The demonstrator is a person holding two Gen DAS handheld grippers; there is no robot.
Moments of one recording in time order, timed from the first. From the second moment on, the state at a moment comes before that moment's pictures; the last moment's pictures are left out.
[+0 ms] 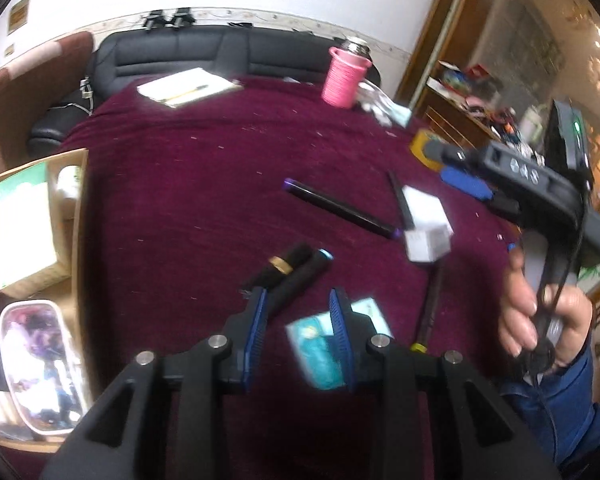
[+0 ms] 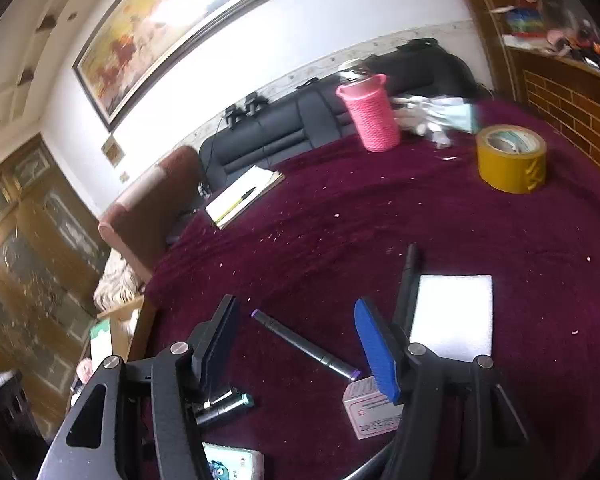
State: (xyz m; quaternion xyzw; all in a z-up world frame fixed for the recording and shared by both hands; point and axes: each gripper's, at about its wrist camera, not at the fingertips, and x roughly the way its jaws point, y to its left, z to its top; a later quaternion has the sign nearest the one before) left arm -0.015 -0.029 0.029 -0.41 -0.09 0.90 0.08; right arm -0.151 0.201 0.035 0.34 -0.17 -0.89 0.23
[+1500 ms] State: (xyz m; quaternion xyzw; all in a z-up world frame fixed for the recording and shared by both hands) left arm -0.186 0.027 -0.033 -0.54 -0.25 0.80 0.07; right arm -0.189 0.283 0.014 0.41 -0.28 -0.86 0.12
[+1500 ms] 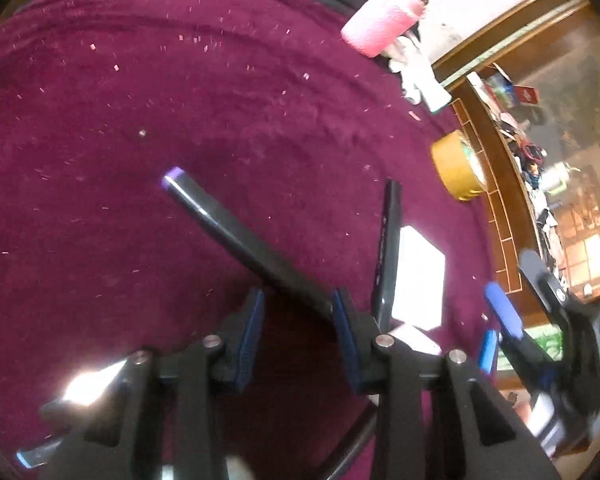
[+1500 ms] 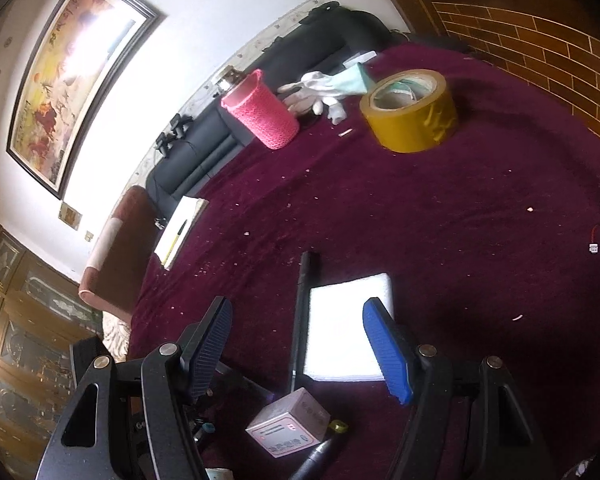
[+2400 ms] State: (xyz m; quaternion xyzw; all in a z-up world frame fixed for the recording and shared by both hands) left arm -0.209 0.022 -0.022 -0.53 -0.24 0.81 0.10; right arm -0.209 0.237 -0.033 0.49 -0.08 -0.87 0.05
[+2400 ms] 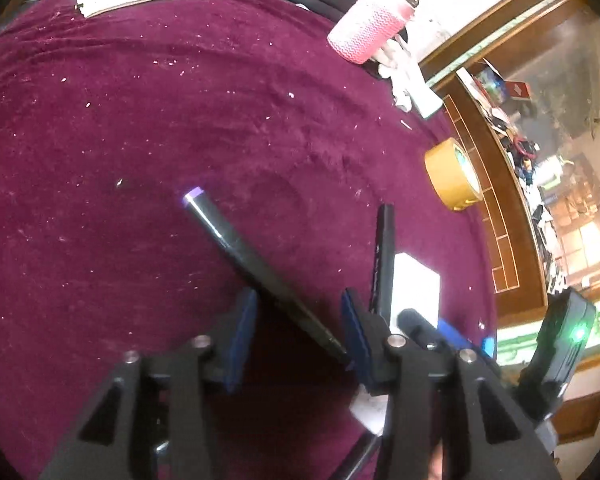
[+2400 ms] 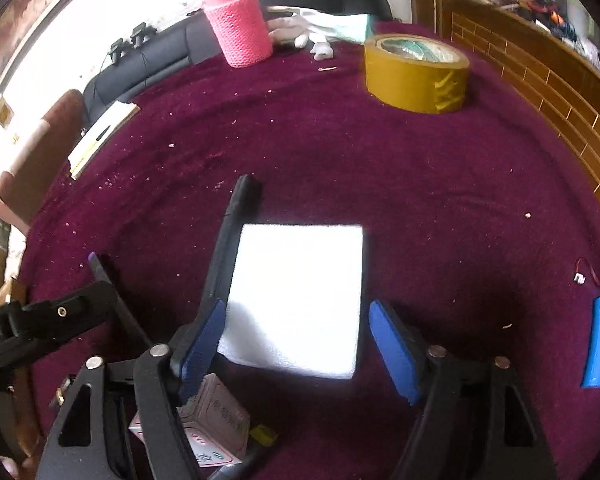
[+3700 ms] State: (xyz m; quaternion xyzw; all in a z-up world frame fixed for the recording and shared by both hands) left arm -0.216 0.054 -0.024 -0.52 0.01 0.85 0.08; right arm -0.206 0.248 -0.014 0.47 -0.19 -0.85 0.16
